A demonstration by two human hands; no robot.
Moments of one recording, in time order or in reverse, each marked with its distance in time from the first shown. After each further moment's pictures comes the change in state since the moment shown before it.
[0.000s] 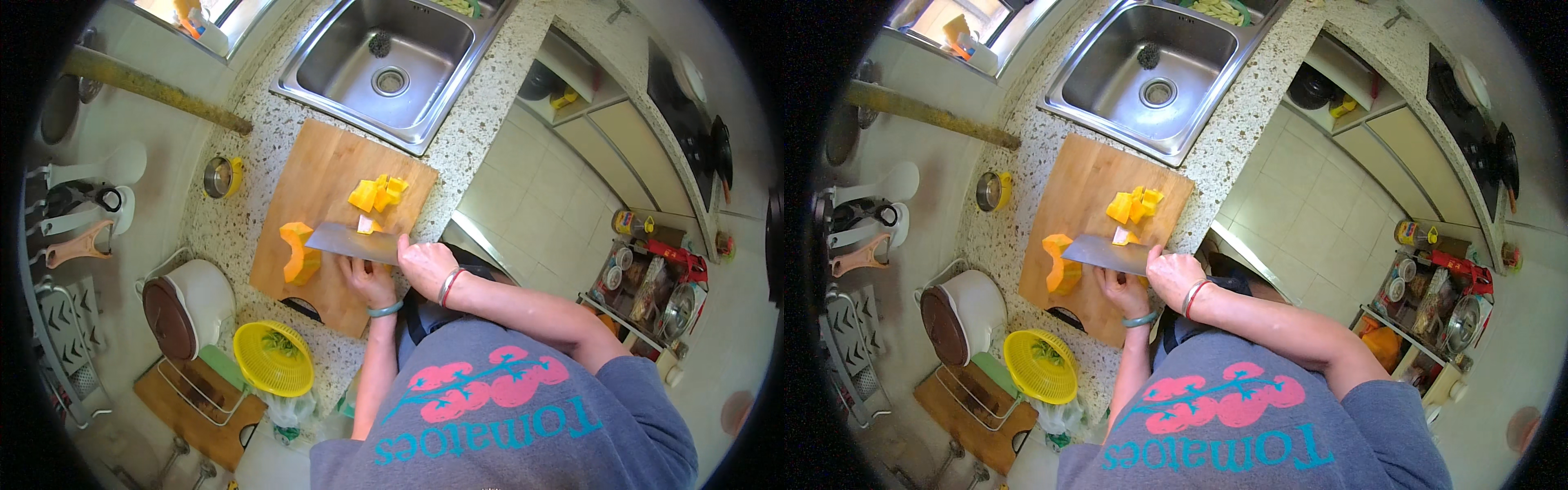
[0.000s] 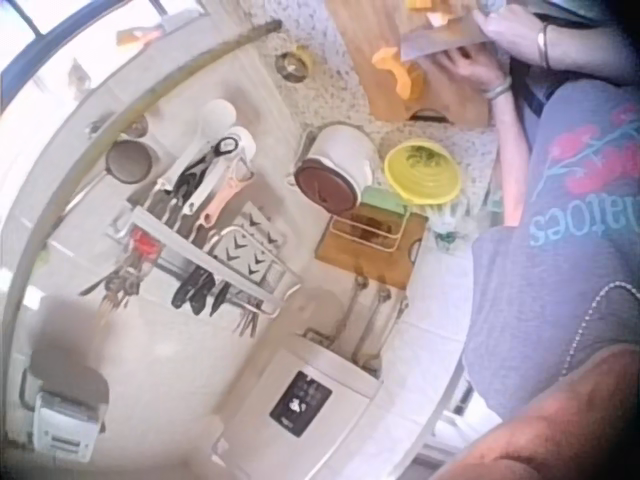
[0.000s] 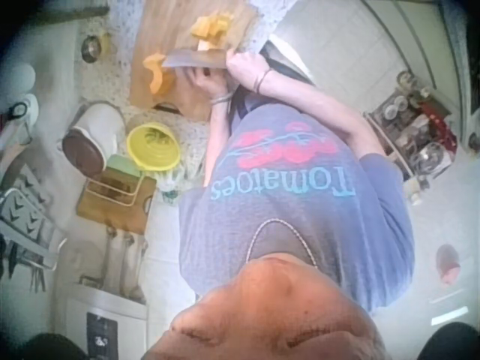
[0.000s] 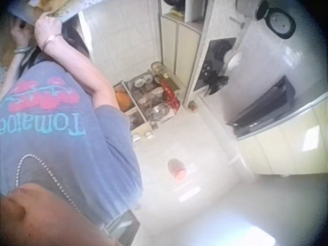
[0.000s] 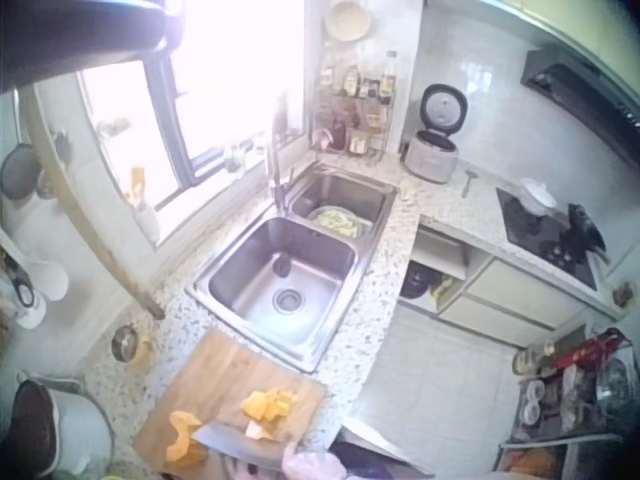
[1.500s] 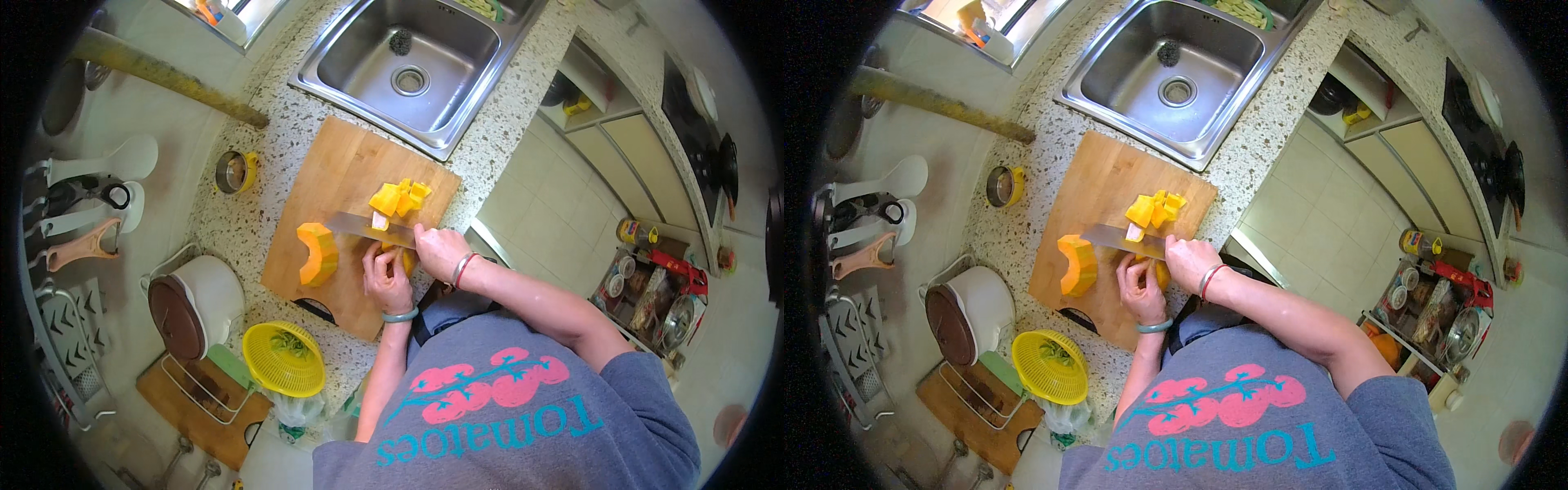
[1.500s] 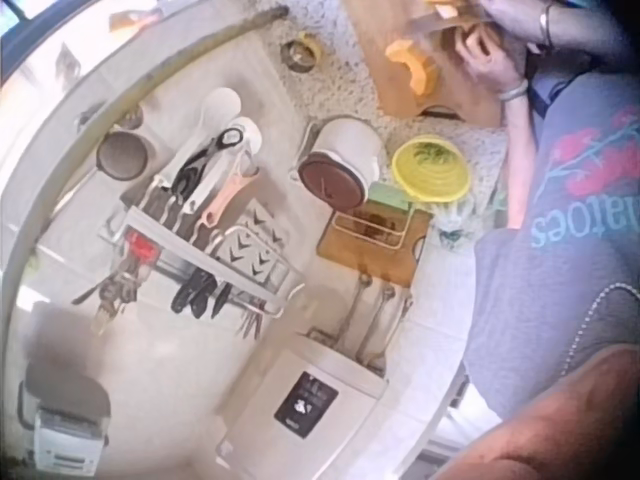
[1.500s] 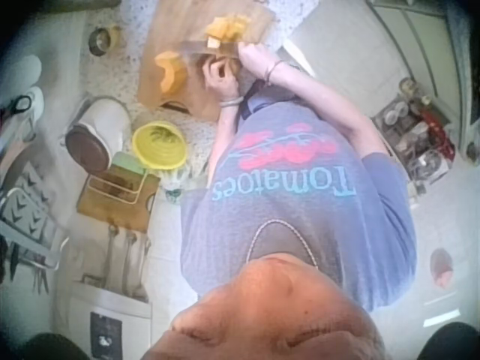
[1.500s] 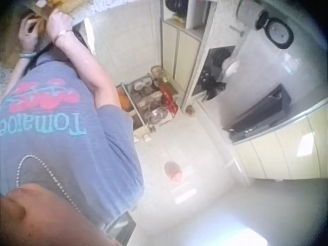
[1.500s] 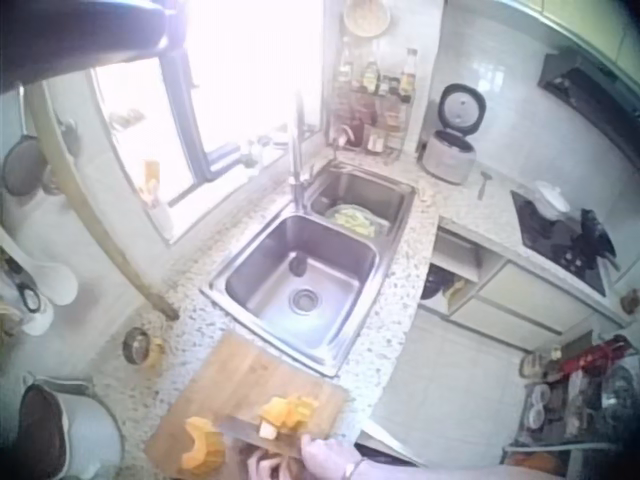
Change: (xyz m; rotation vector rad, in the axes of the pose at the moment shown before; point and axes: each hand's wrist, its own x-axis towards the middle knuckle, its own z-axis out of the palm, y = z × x) left_hand 0.007 0.014 -0.011 0.037 -0.127 -0.087; right_hand 0.041 0.018 0.008 0.170 -0.023 0.052
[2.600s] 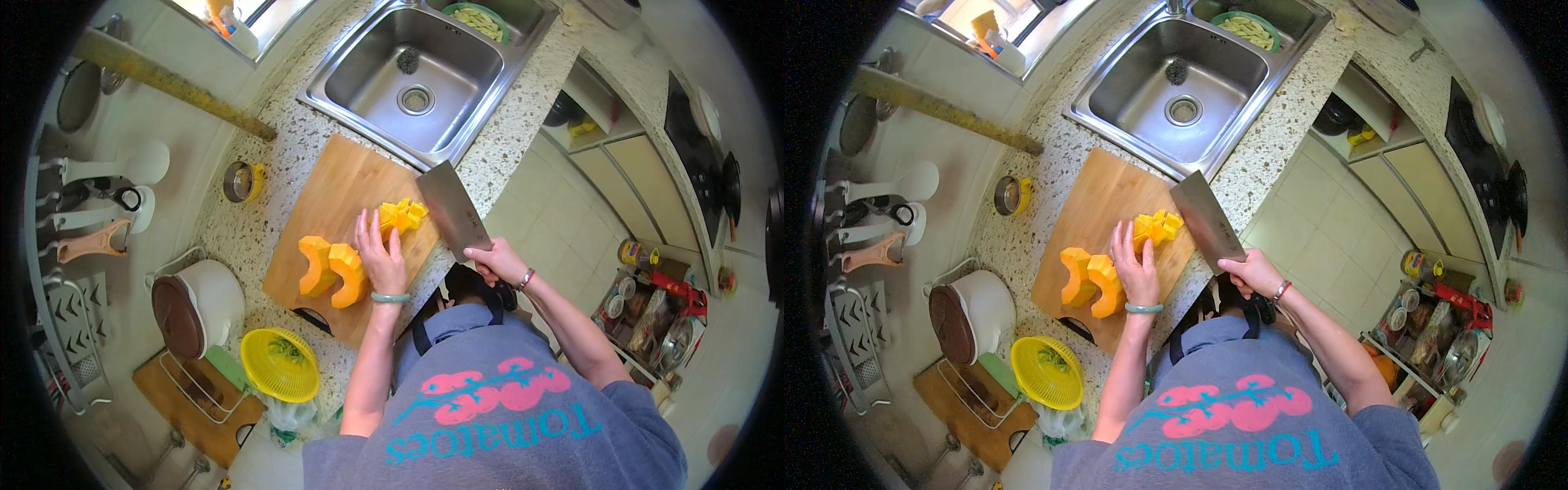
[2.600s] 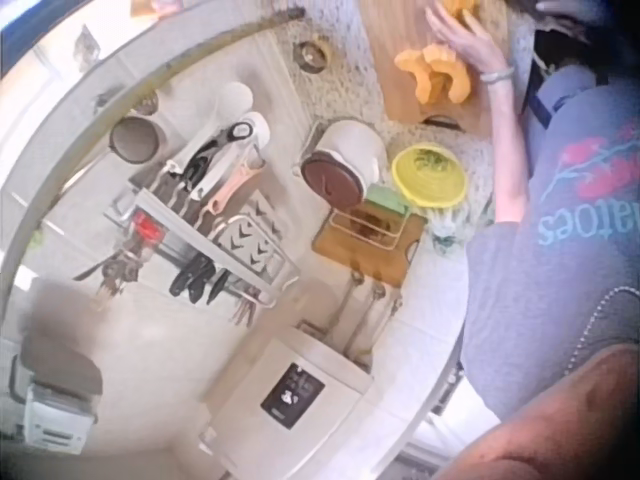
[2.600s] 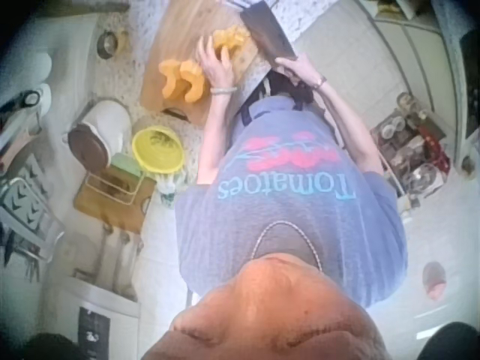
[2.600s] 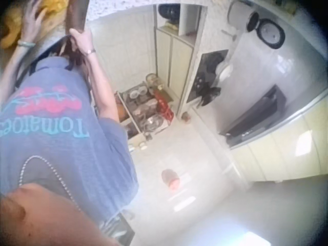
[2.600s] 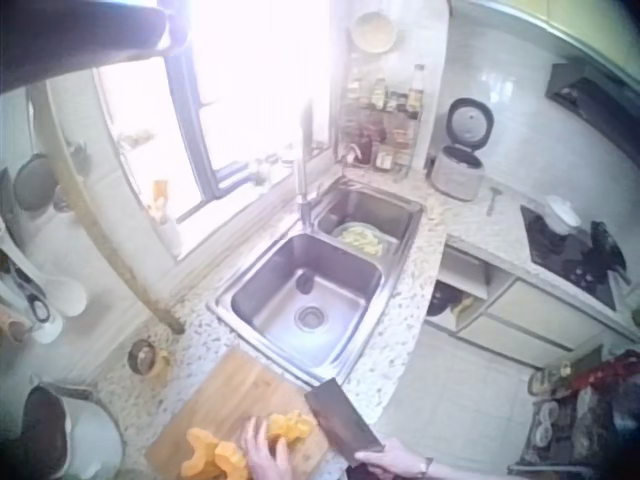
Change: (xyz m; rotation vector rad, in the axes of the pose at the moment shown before) left_hand 0.060 0.012 0.028 0.198 -0.070 0.199; right_hand -0.053 0.096 -0.035 1.272 -0.194 0.439
